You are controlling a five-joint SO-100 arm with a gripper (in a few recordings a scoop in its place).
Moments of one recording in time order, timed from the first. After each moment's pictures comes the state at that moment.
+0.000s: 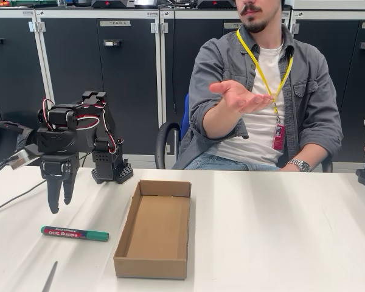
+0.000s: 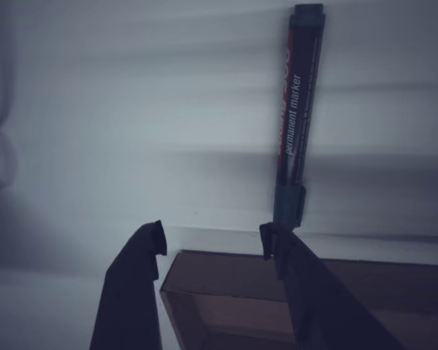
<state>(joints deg) 7.3 83.4 70.3 89.3 -0.8</state>
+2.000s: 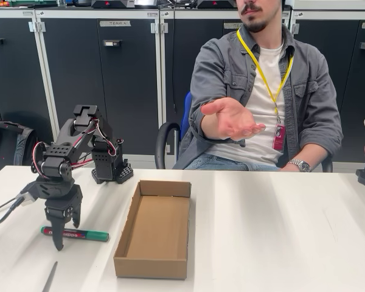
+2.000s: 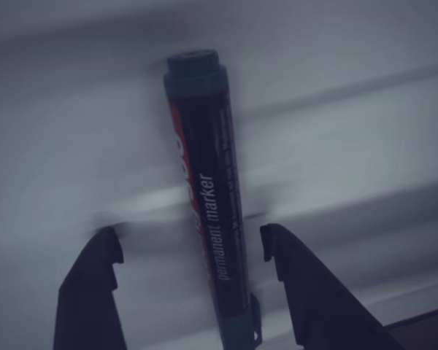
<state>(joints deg) 9.5 59.3 70.7 88.2 2.5</state>
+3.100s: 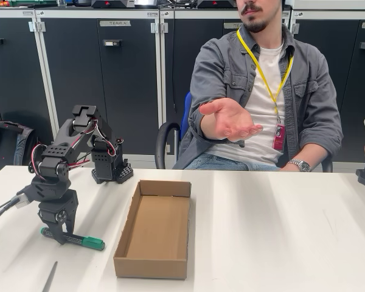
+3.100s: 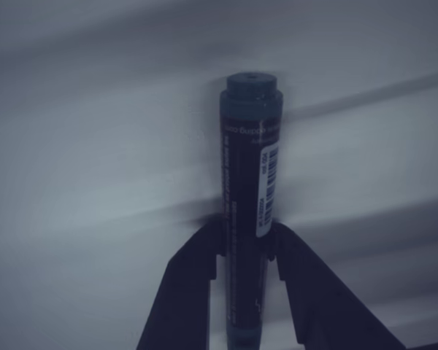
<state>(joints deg) 9.4 60.4 70.0 84.3 4.9</state>
